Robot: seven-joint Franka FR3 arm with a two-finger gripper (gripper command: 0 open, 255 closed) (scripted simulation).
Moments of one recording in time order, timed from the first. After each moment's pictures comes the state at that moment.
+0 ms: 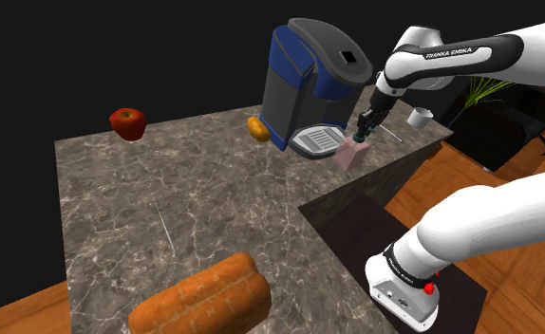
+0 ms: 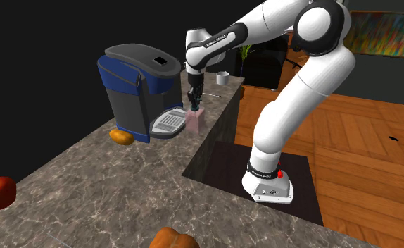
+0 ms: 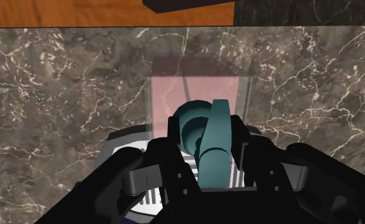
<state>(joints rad) -0.18 -0.43 -0.34 -2.52 -0.12 2.10 -0.29</state>
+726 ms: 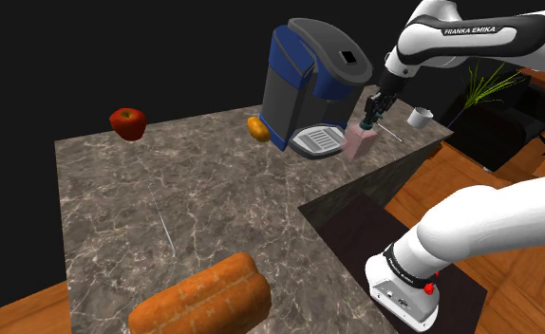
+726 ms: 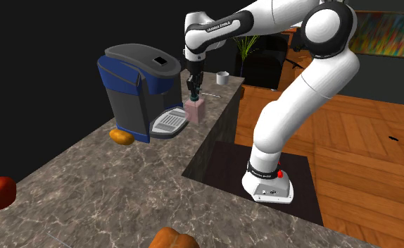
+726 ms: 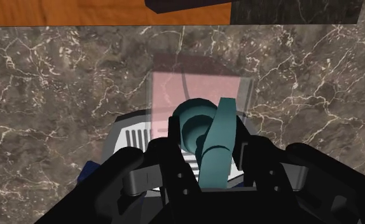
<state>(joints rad) -0.17 -0.48 -0.32 -2.40 -0.12 1.94 -0.28</state>
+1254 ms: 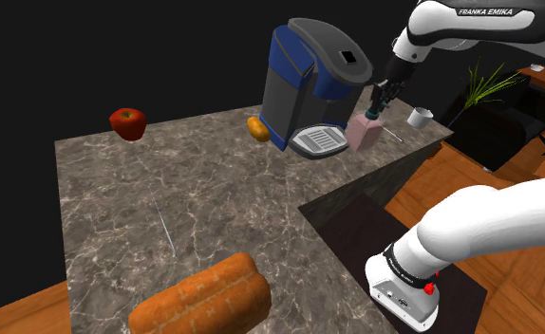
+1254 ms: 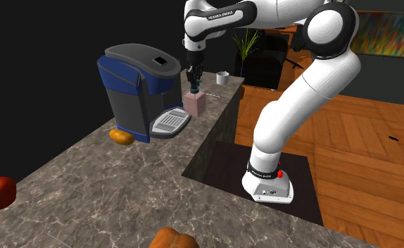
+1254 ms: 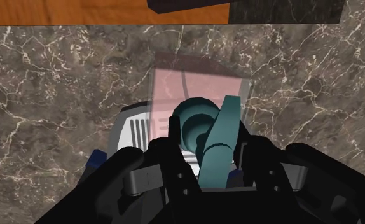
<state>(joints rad) -0.17 -0.49 -0.31 -2.31 -0.11 1.83 -0.28</state>
